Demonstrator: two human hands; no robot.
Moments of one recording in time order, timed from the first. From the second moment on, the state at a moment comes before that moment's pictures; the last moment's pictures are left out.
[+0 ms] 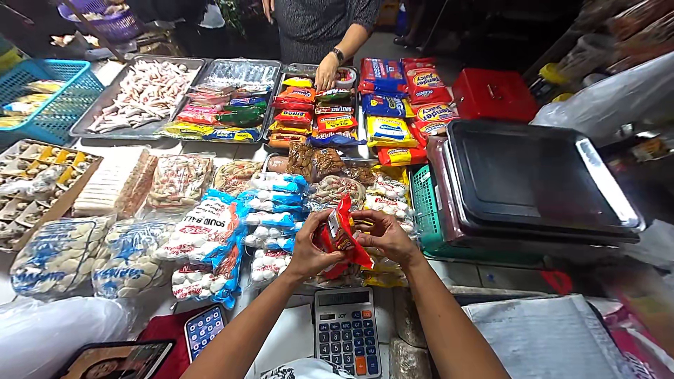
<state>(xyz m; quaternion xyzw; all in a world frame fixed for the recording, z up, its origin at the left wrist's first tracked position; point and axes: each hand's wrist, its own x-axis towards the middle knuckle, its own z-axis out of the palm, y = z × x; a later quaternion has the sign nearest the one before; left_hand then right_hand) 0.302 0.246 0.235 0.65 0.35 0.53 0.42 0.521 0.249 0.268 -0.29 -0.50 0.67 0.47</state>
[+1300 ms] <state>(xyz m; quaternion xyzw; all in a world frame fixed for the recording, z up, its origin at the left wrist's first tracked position) 0.316 0.396 0.298 0.24 0.42 0.52 0.70 0.516 0.252 0.254 -0.60 -0.56 0.22 0.53</state>
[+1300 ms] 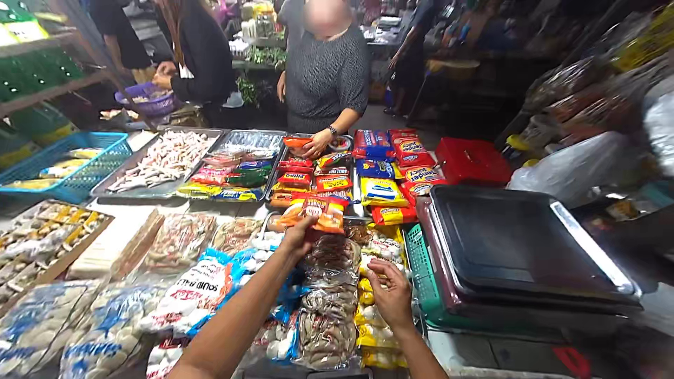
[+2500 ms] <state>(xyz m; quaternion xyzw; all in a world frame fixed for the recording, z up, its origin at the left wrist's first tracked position) 0.410 0.636 0.225 0.79 0.55 -0.05 0.28 0.503 0.247 0.241 -0.55 -0.59 0.17 0.56</state>
